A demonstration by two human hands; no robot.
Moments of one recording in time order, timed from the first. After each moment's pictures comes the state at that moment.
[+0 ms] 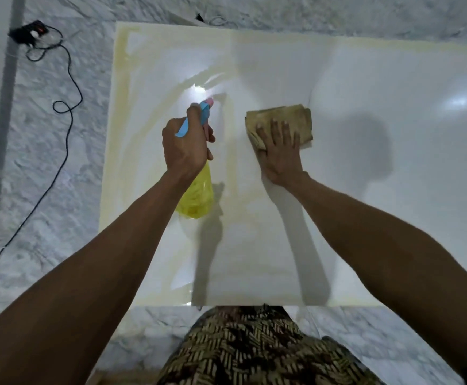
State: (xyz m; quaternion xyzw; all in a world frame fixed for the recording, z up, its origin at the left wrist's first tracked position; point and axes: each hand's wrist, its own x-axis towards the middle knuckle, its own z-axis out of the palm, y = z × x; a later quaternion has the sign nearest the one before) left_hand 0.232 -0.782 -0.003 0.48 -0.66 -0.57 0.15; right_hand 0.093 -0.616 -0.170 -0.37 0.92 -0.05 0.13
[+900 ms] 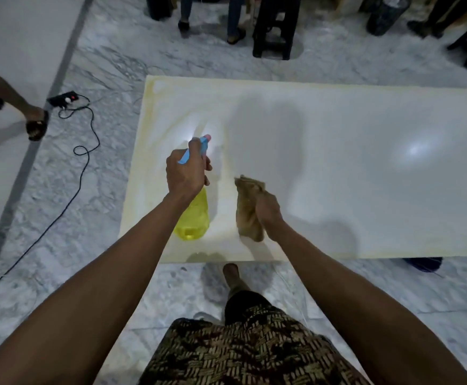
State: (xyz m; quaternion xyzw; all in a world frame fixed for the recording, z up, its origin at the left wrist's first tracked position) left_hand 0.391 -0.694 0.067 0.40 -0.67 -0.59 0.20; right_hand 0.328 -0.523 -0.018 0.00 0.78 -0.54 0.31
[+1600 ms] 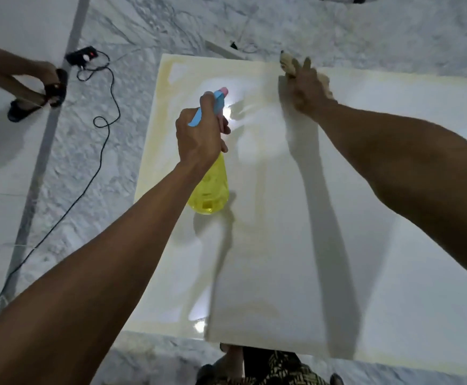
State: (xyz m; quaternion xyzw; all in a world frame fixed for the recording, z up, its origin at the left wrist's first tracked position) left_hand 0.199 -0.845 0.013 0.47 -0.64 -0.57 0.22; right_hand -0.064 -0.770 -0.100 -0.25 0.93 -0.23 0.16
